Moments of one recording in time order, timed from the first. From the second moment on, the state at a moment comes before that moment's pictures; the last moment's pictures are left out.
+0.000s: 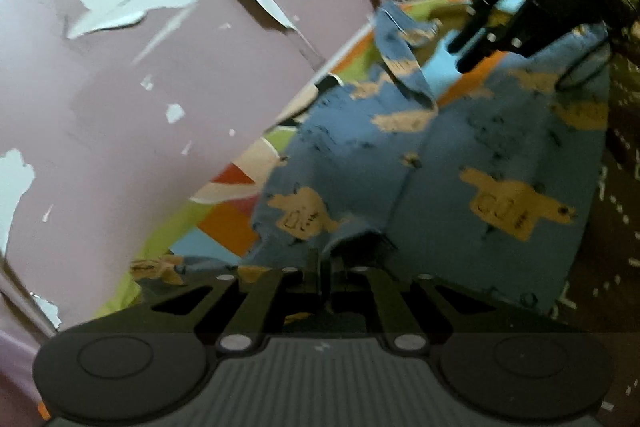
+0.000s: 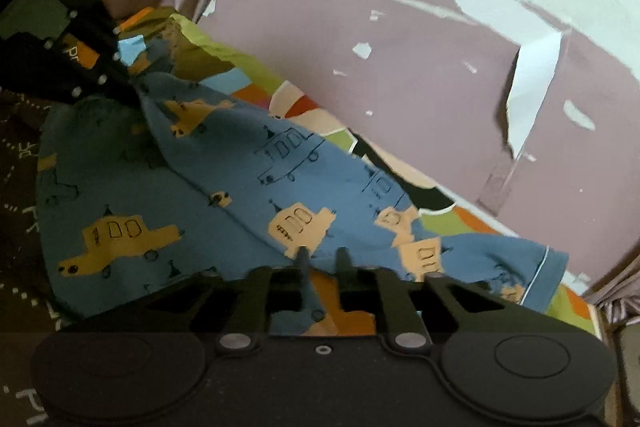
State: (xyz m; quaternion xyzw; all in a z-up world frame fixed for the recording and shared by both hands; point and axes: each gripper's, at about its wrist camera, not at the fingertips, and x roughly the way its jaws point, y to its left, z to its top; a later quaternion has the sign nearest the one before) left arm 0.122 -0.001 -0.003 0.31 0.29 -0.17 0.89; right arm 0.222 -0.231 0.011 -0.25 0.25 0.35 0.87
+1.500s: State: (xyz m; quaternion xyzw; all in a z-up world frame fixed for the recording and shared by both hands) left arm 0.124 0.010 0.015 0.38 0.28 -0.19 0.86; right arm 0.242 -0.223 0.018 -0.48 0.21 0.47 0.71
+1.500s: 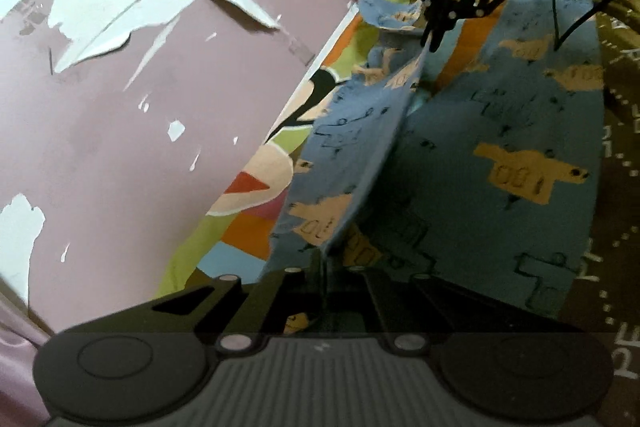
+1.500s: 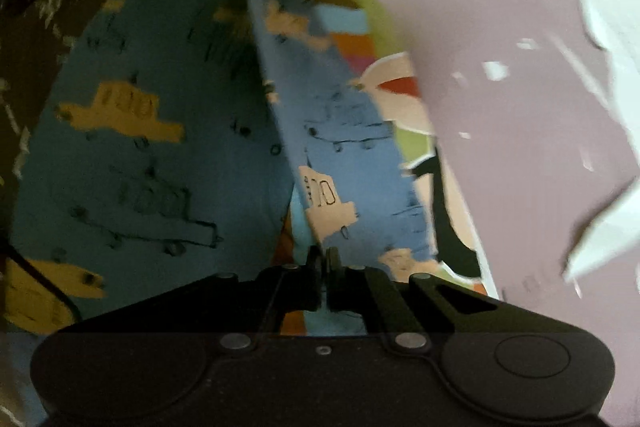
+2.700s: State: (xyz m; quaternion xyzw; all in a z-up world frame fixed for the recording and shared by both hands) left arm 0.057 0.003 -0.025 0.40 0.34 -0.28 0.80; right arm 0.101 -0.227 -0.009 -0.46 0.30 0.45 0.71
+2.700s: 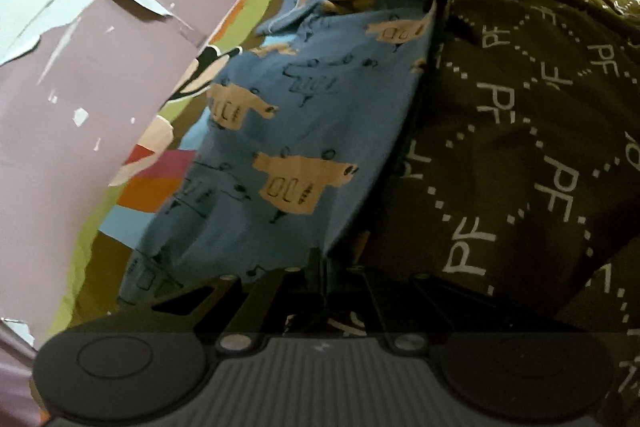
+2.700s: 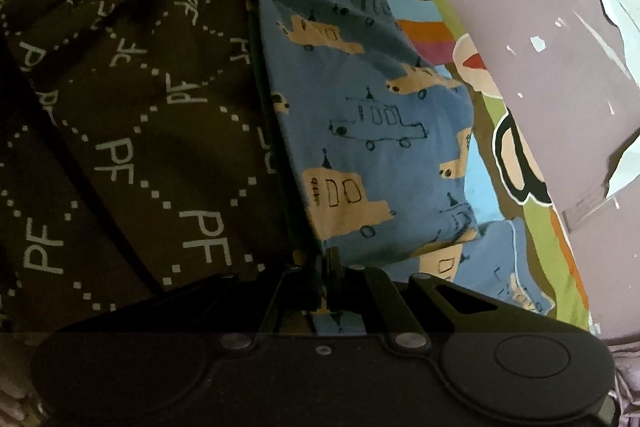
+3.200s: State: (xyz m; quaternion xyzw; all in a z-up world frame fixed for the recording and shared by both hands) left arm 0.112 -0.046 0.016 0.19 0.32 -0.35 0.86; right arm 0.095 -0.295 0.034 -0.37 0.34 0.32 0.80
